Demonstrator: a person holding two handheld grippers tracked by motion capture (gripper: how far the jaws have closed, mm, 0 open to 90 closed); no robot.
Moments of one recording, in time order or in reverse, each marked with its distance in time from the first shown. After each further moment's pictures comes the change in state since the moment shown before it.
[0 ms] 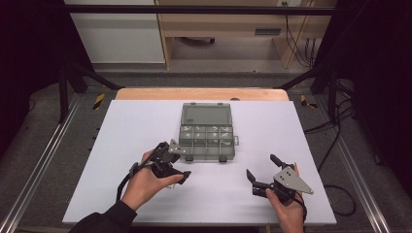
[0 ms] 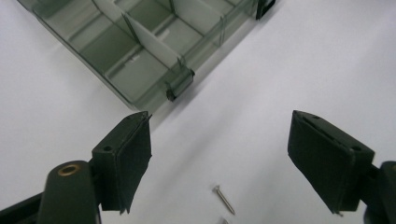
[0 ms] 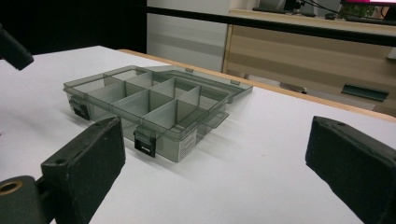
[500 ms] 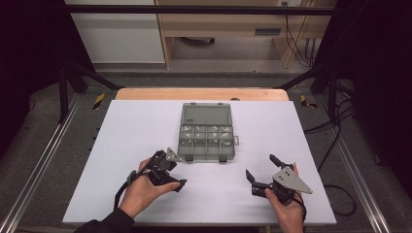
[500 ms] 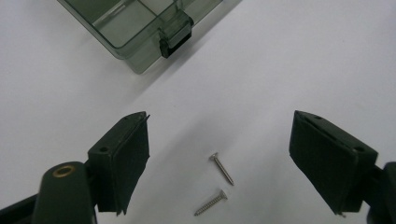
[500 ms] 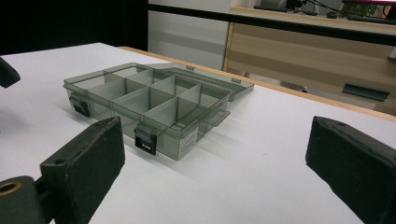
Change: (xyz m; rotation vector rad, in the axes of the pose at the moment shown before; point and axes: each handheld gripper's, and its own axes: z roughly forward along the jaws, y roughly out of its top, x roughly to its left) left arm -0.002 -0.023 0.010 0.049 -0.002 -0.033; right arm 0.001 -0.001 0.001 0.007 0.002 -0.008
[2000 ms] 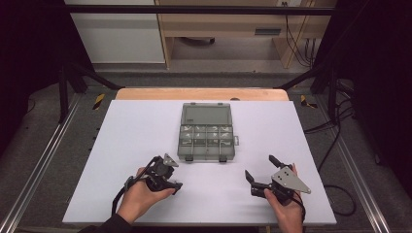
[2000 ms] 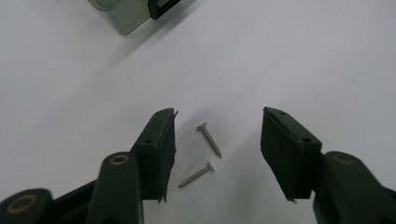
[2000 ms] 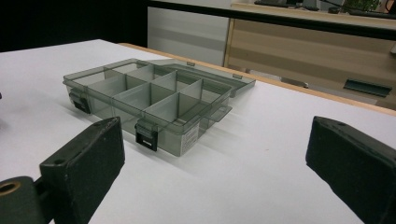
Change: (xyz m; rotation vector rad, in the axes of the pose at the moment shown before) left arm -0.002 -0.014 0.003 0.054 -0.022 -0.054; right arm 0.001 -0.002 0.001 0.015 0.001 0.005
